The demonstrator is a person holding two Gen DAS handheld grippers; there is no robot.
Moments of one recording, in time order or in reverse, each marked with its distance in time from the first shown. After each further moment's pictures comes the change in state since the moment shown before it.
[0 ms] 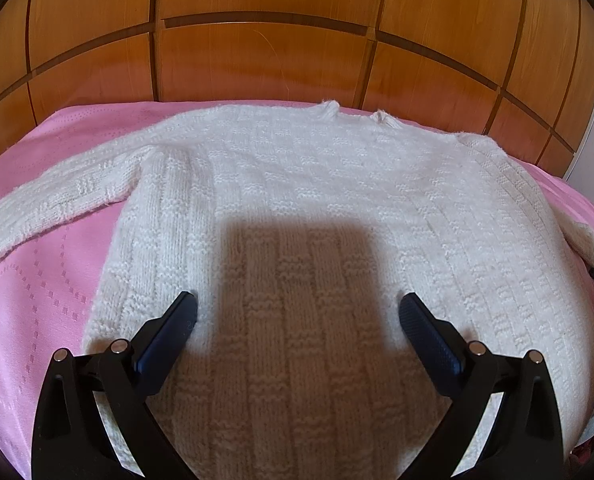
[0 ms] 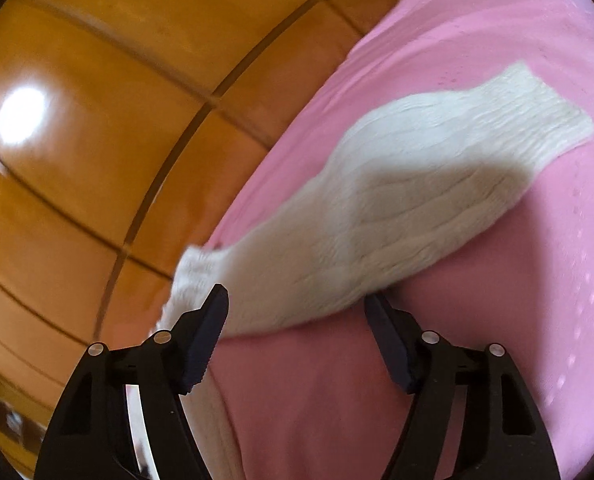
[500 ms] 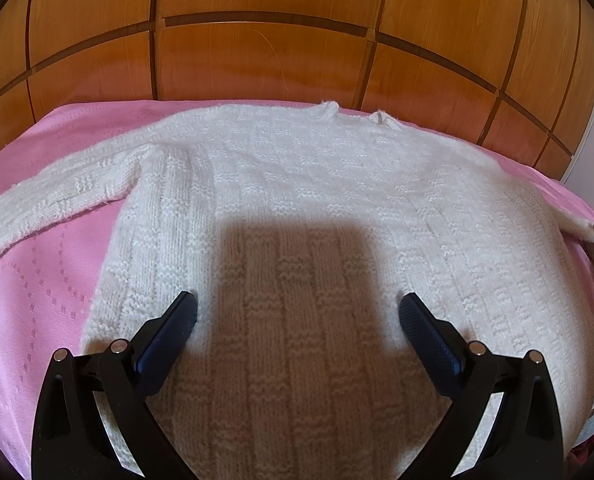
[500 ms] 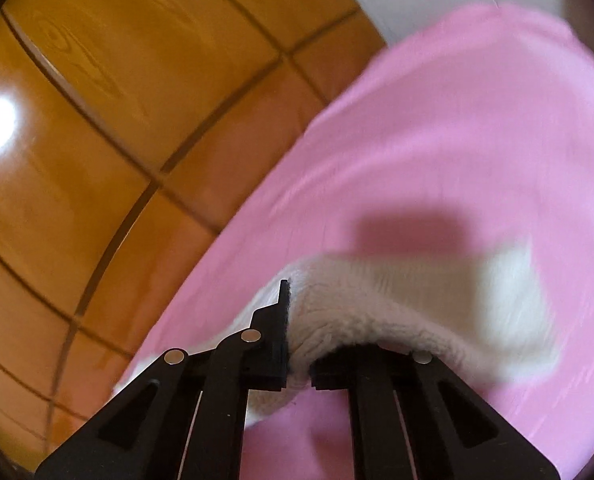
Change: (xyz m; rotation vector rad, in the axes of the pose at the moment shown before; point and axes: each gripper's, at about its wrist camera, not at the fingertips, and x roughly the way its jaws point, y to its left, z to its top) left arm 0.000 0.001 0.001 -0.008 0.000 -0.012; right arm 0.008 -0.005 0.111 -0.070 -0.176 -0.193
